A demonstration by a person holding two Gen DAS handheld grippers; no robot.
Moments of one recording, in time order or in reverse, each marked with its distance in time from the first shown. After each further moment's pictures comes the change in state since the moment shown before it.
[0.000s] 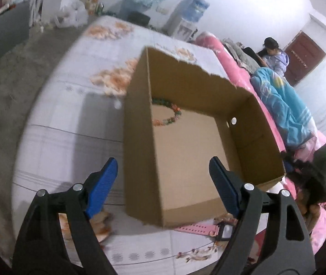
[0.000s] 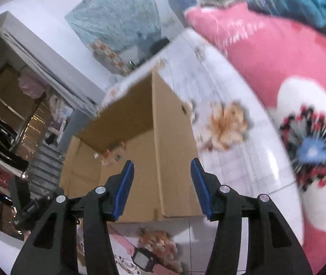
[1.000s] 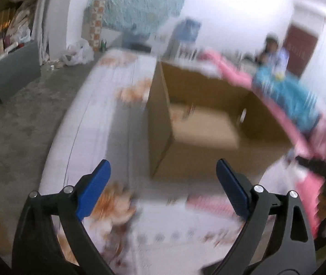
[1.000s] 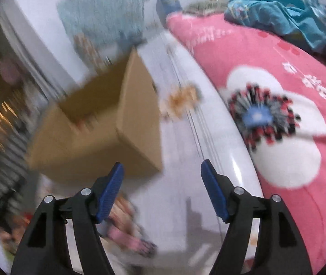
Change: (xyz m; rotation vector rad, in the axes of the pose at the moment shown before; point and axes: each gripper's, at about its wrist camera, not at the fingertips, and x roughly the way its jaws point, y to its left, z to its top) left arm -0.045 -0.006 -0.079 0.194 -0.173 0.176; right arm -0.042 -0.007 -0.071 -0.130 -0.023 -0.298
